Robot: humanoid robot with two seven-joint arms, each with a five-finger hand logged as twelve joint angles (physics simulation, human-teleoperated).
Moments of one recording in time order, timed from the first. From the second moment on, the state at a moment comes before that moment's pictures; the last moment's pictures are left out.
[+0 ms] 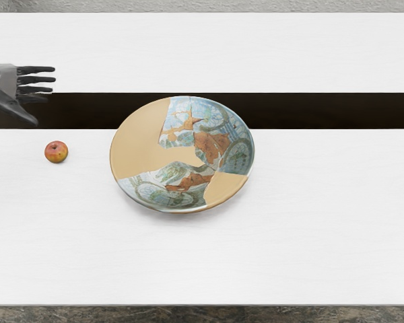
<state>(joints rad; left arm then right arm) -1.22 0.92 -0.09 -0.92 0.03 -0.61 0.22 -0.06 0.00 0.10 0.21 -0.07 0.06 -0.08</state>
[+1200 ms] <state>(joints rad) -1.98 0.17 1.30 -1.46 -0.09 0.42 0.22 -0.07 0.00 0.10 0.21 -0.07 0.06 -0.08</state>
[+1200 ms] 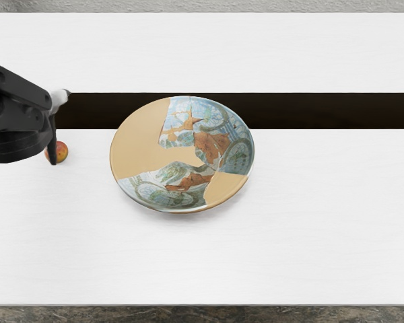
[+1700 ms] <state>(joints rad) -1.89 0.20 1.31 -1.44 -0.18 0.39 0.22 -0.07 0.00 0.10 0.21 -0.07 0.06 -0.08</state>
